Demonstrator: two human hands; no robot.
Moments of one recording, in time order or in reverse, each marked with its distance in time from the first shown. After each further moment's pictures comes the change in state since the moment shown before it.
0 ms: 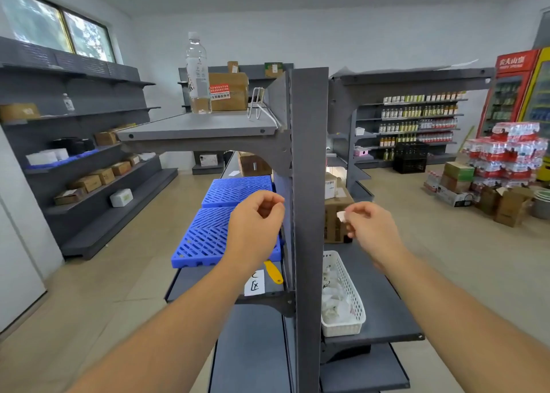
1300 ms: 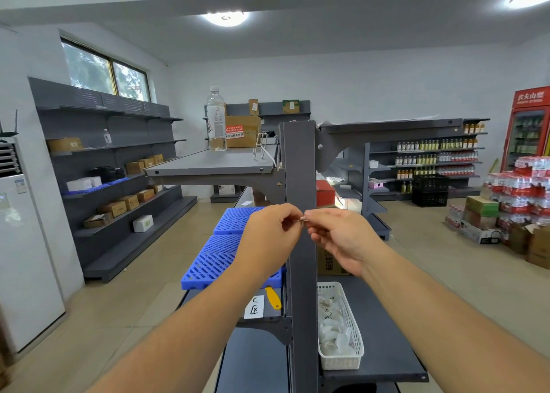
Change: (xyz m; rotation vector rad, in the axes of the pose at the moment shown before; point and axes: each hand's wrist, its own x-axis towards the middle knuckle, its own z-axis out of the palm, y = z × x) left_hand -0.008 0.070 0.010 0.404 -0.025 0.355; right_hand -0.044 -0.096 -0.005 0.432 -0.438 0.067
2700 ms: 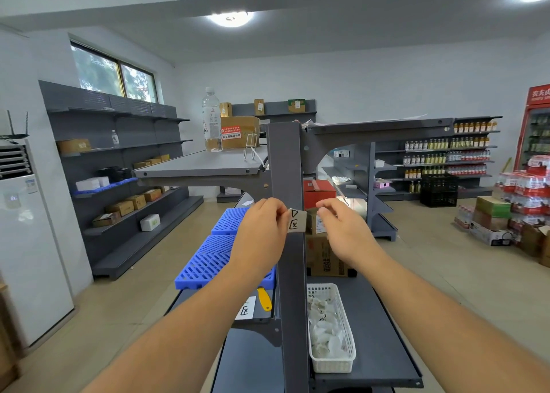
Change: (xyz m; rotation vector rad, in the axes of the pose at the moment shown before) left_hand 0.012 0.013 0.025 0.211 0.026 -0.152; right_hand 0.007 -0.005 -0.040 -0.768 0.114 -0.345
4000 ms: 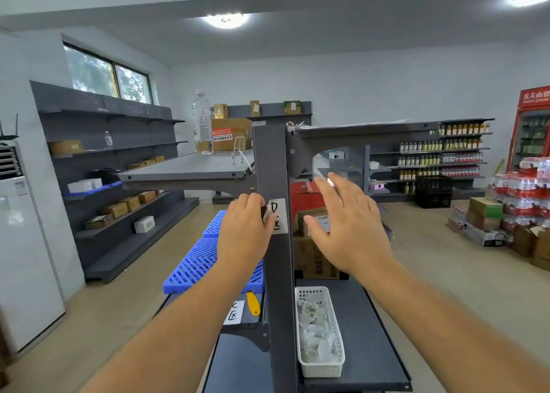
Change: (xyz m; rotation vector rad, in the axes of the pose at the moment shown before) left_hand 0.018 -0.014 0.021 0.199 0.160 0.077; right_hand -0.010 0.003 -0.029 -0.708 0.214 -0.328
